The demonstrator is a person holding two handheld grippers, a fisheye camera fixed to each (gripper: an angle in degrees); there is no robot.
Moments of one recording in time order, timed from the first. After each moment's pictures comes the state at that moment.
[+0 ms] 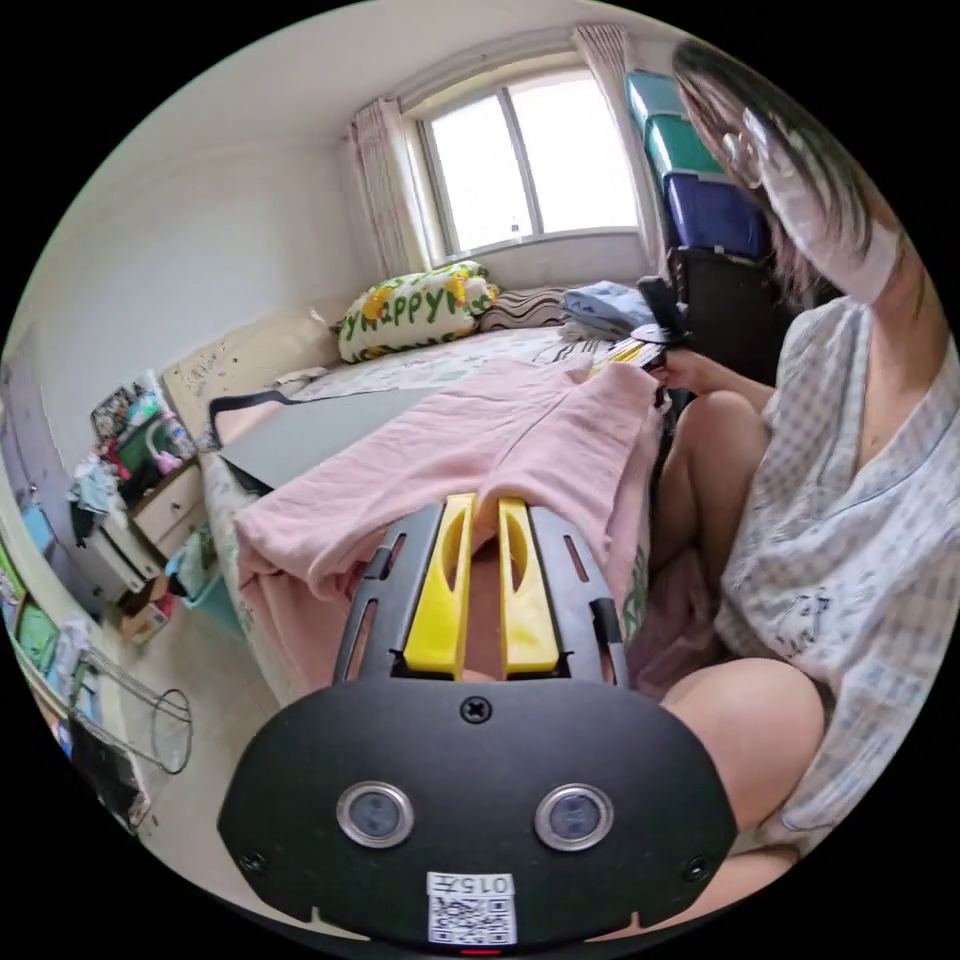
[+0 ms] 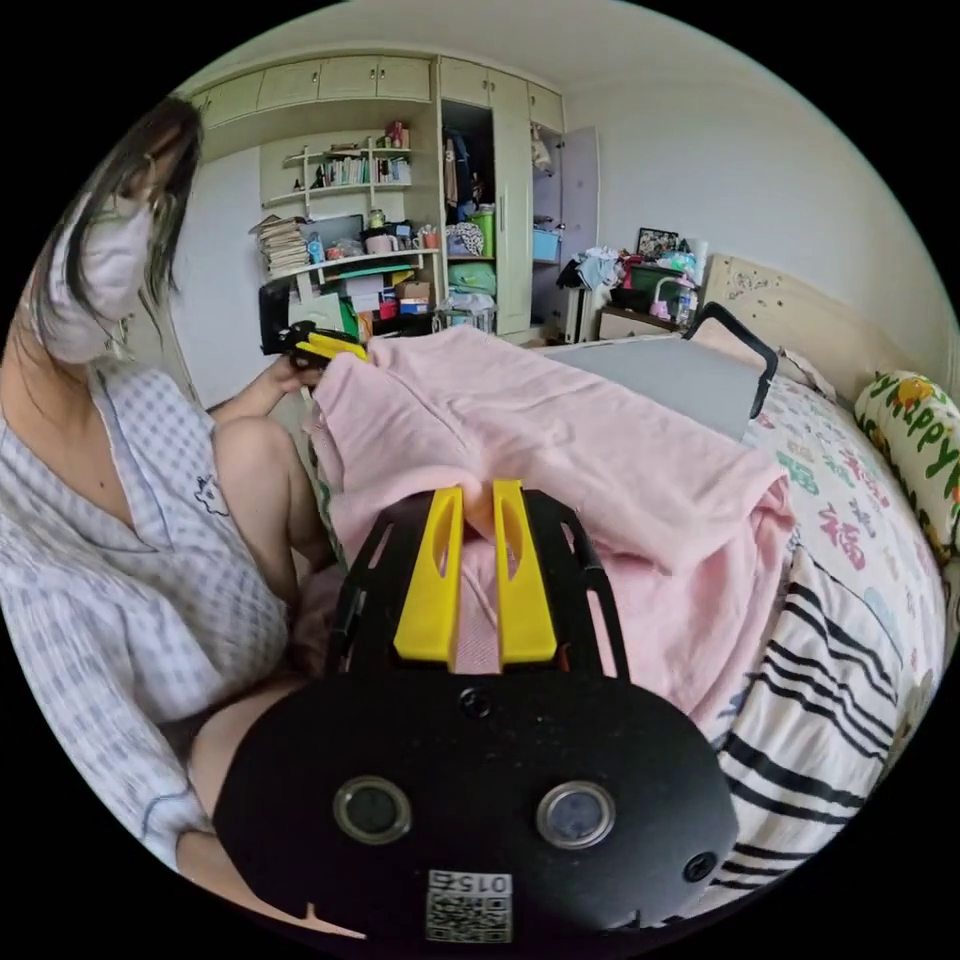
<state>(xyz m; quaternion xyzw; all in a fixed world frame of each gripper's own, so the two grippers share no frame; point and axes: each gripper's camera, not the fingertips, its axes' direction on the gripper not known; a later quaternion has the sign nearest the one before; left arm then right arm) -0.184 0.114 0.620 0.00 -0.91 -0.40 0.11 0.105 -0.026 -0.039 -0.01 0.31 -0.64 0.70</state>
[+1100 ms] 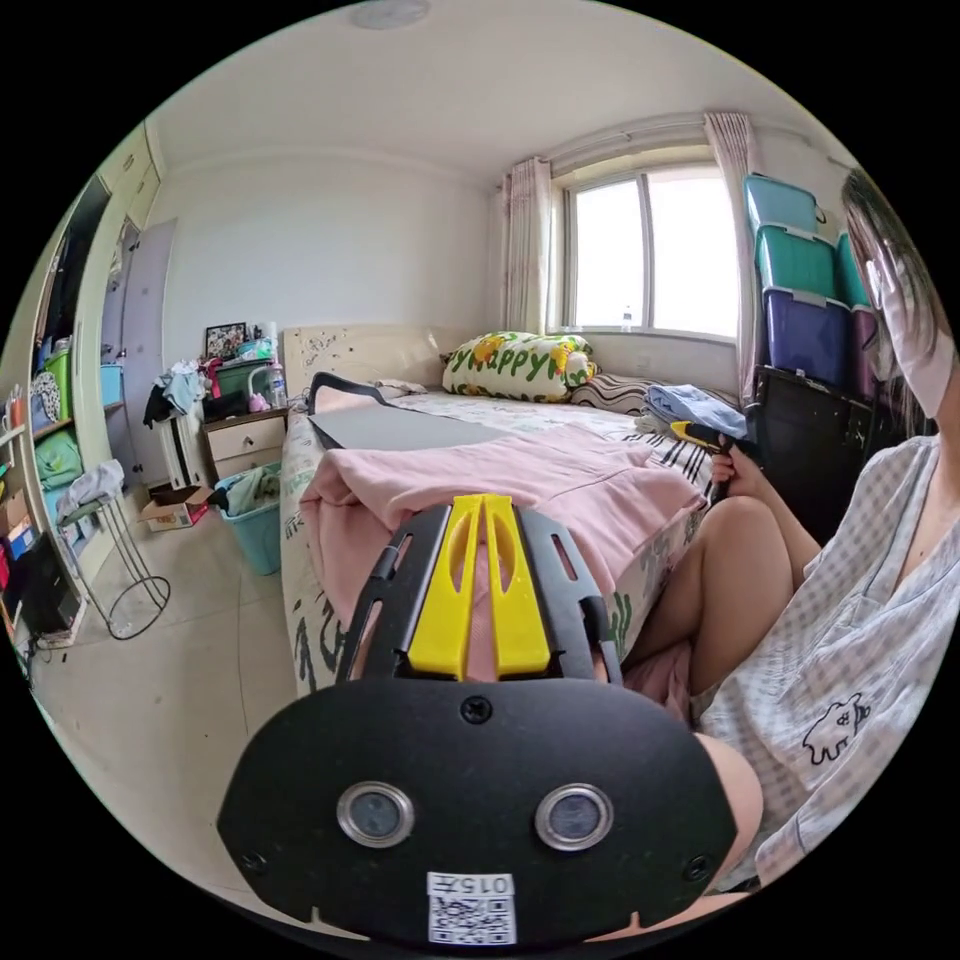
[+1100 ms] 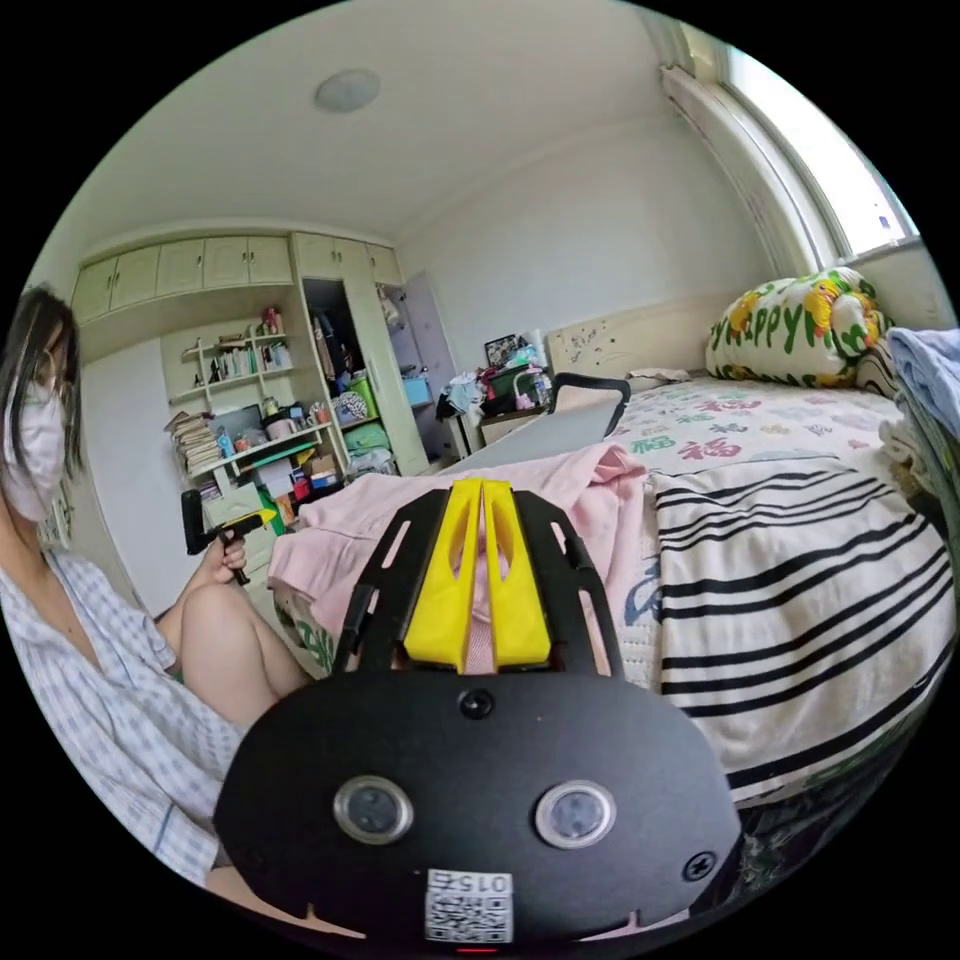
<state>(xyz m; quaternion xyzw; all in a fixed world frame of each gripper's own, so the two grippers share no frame) -0.201 0.159 0.732 0.14 -0.93 -0.33 -0.03 0.189 0.049 -0.227 0.28 0.21 -0.53 0.77</state>
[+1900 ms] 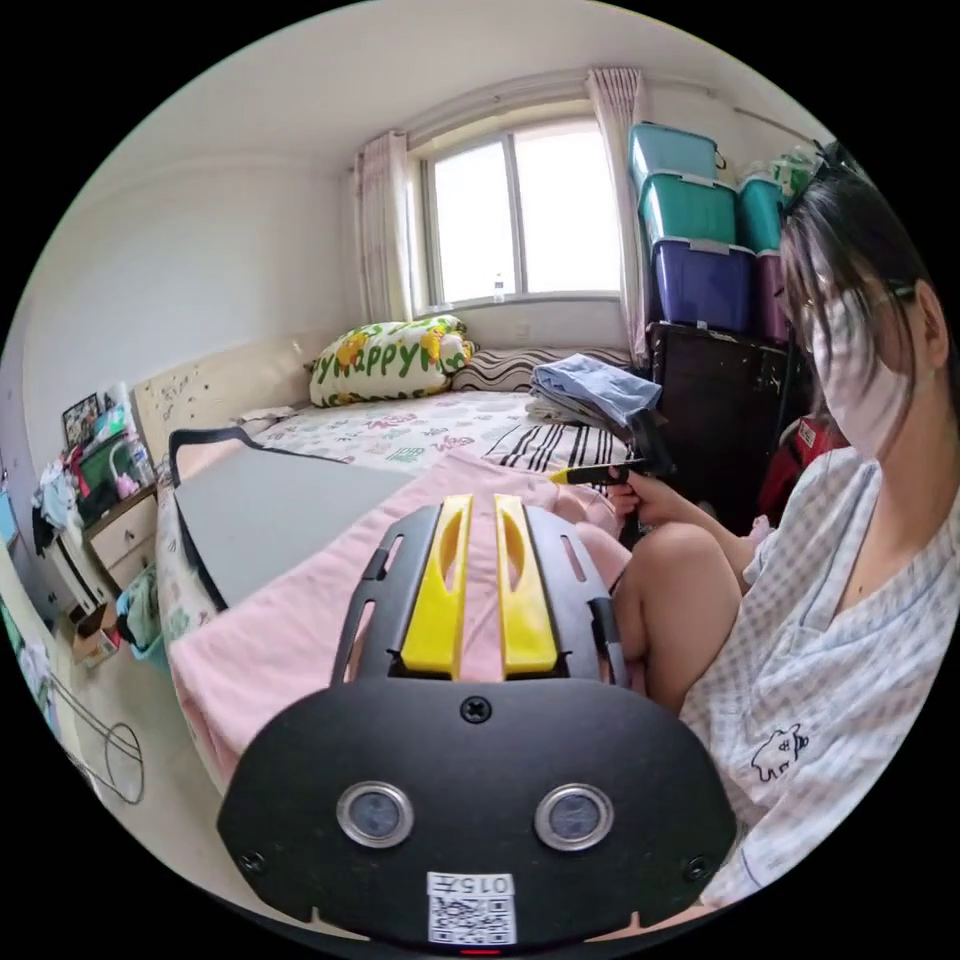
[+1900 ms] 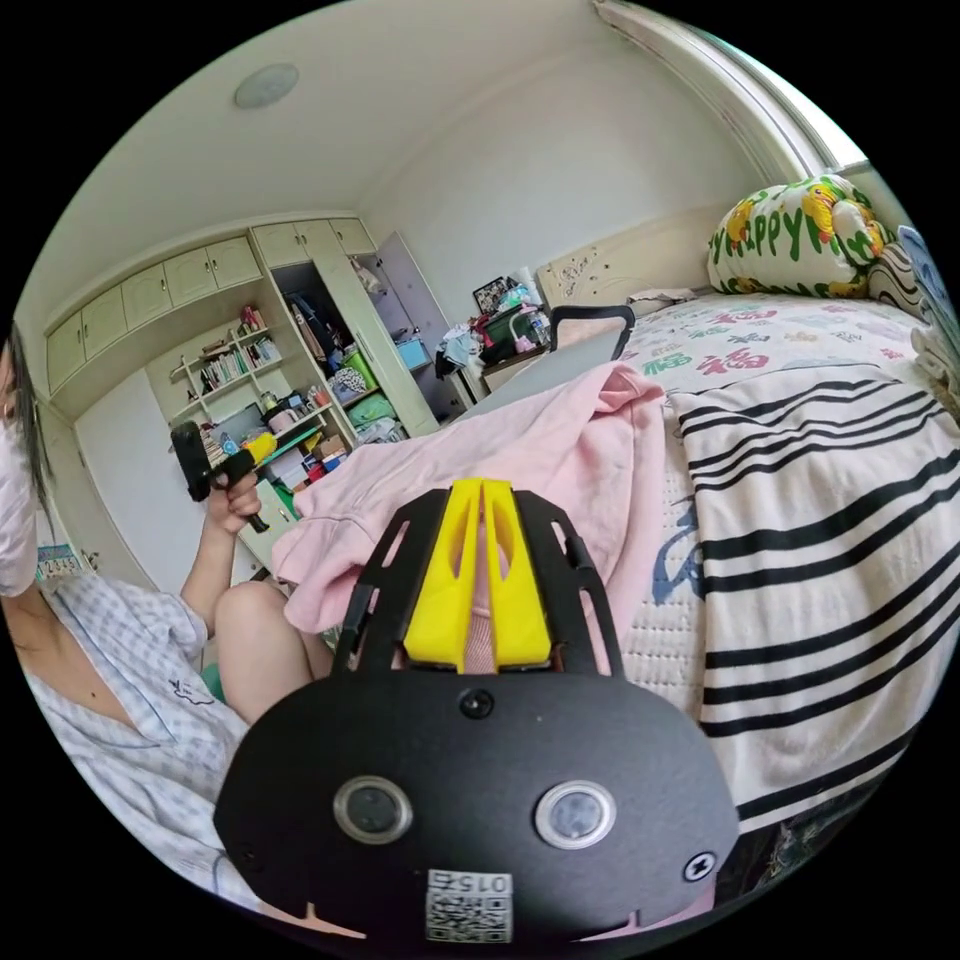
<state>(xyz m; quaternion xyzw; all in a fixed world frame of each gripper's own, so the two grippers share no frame) -0.308 0.164 0.506 0.06 -0.92 -0.34 0.16 0.229 -0.011 -0.248 0.21 0.20 -0.47 0.83</state>
